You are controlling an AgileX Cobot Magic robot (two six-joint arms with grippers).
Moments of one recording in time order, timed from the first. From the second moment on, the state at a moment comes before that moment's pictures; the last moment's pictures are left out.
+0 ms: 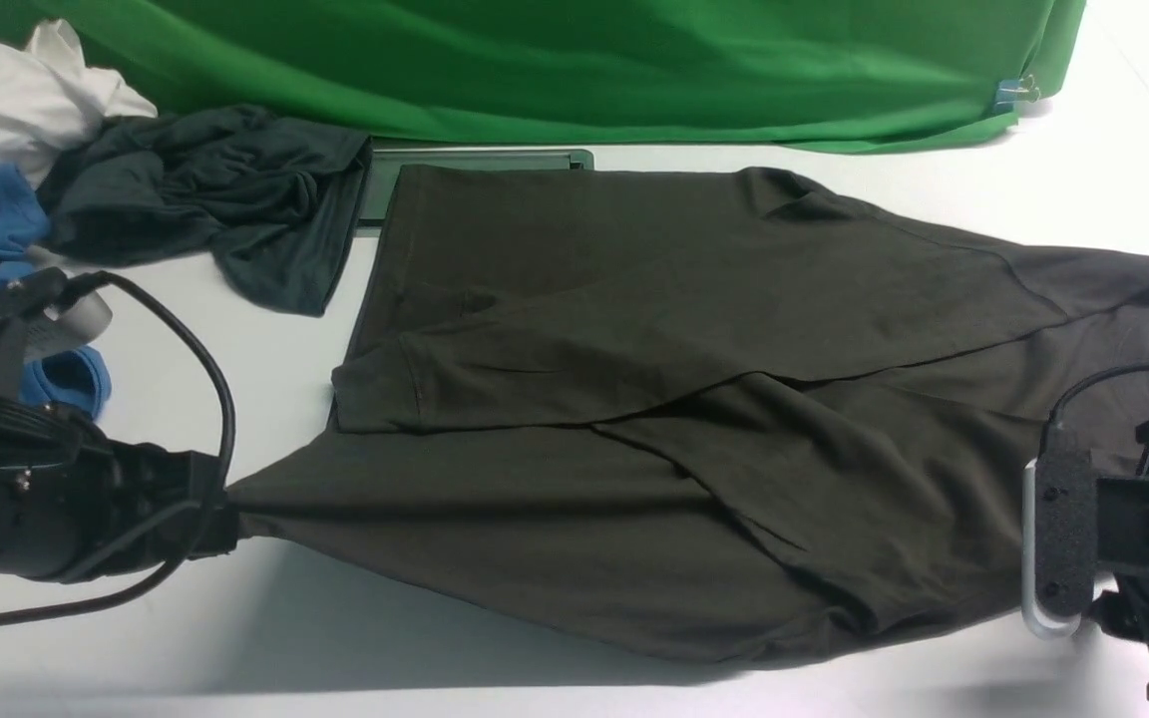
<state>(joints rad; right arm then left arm) 0.11 1.48 -0.56 -0.08 0.38 -1.14 0.11 1.12 -0.69 -0.55 0.87 0.36</state>
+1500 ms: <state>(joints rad) 0.04 1.64 -1.13 0.00 0.81 -0.98 0.11 1.60 -1.18 -0.72 0.82 0.51</state>
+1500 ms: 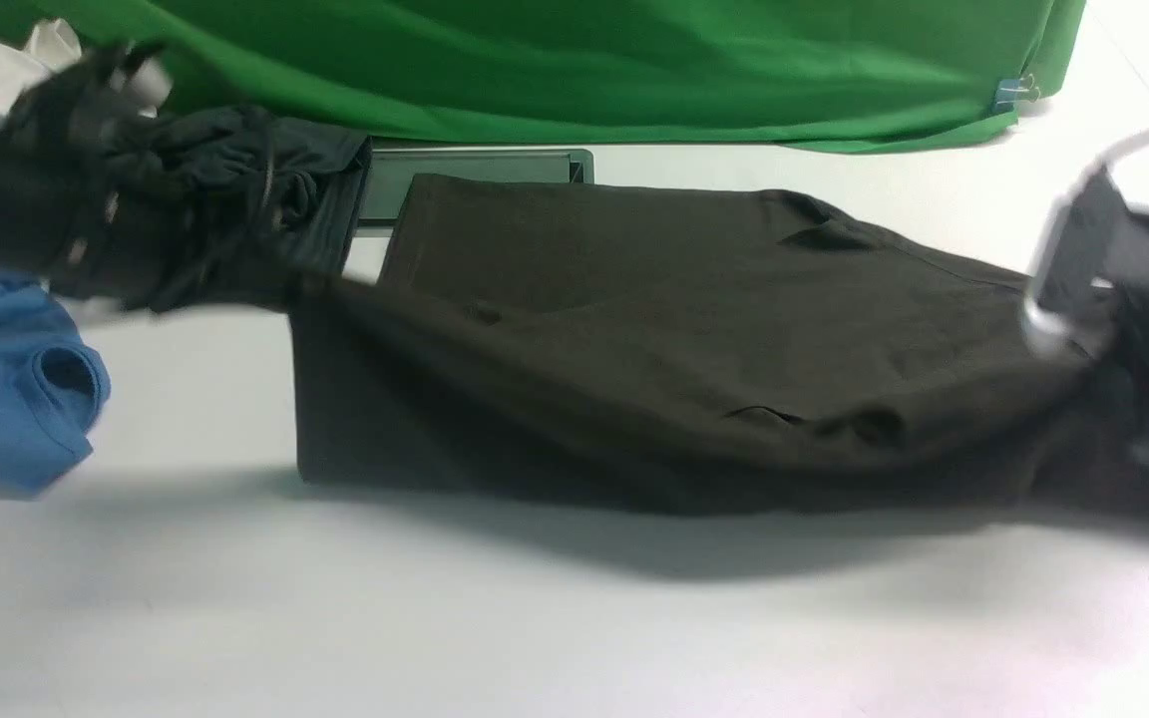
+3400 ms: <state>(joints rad) 0.32 2.24 -1.83 0.26 0.76 -0.98 0.07 2.24 -2.25 -0.51 1.22 0.31</state>
